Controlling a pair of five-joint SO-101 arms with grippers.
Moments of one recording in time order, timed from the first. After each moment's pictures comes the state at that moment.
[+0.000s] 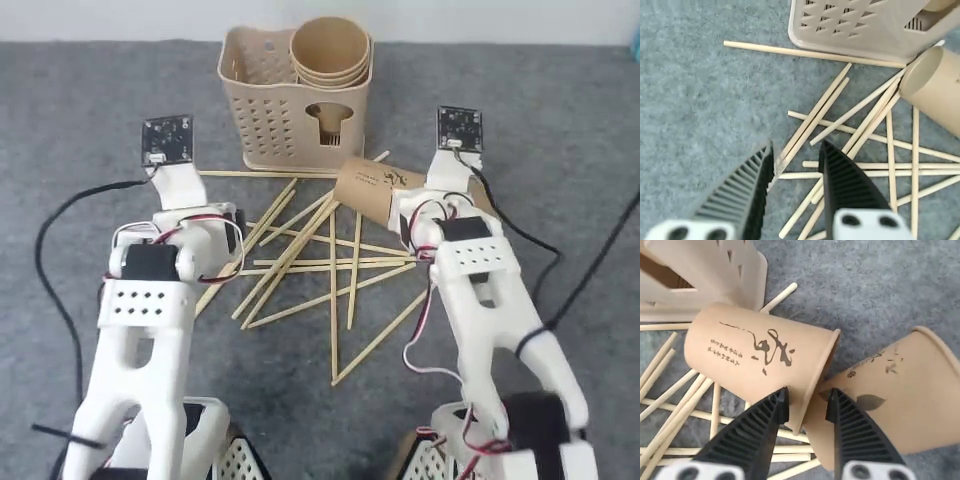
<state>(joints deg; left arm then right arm) -4.7 -36.0 46.5 57.8 12.6 -12.4 -13.5 39.9 33.4 -13.8</state>
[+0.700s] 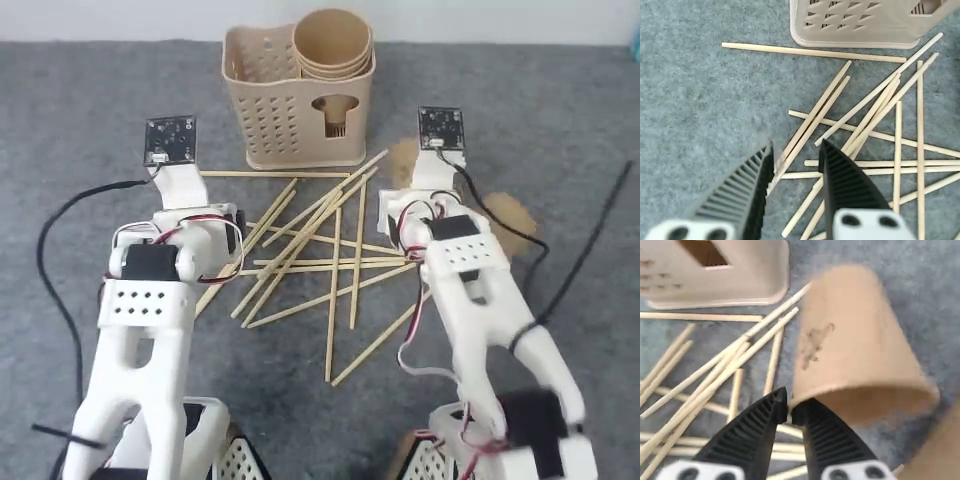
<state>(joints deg) -4.7 -36.0 46.5 57.8 11.0 -15.6 -17.1 39.1 36.0 -10.7</state>
